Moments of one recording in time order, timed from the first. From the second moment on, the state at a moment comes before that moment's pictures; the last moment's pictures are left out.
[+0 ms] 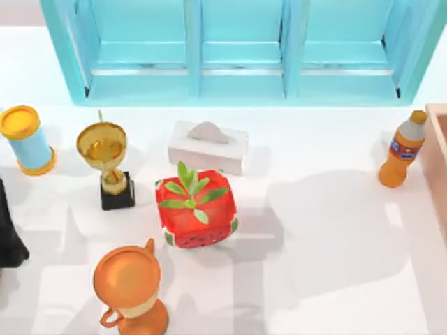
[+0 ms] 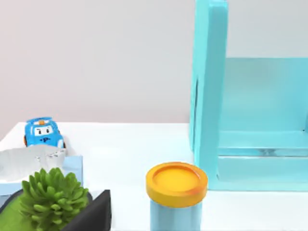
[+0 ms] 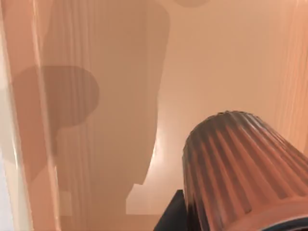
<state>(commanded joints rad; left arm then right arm) 0.00 0.00 0.00 0.00 0.00 0.00 -0.27 1.75 1.62 -1.40 0.02 -0.26</state>
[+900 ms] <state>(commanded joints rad) 0.00 0.00 0.00 0.00 0.00 0.00 -0.30 1.75 1.39 -1.17 0.02 -0.28</state>
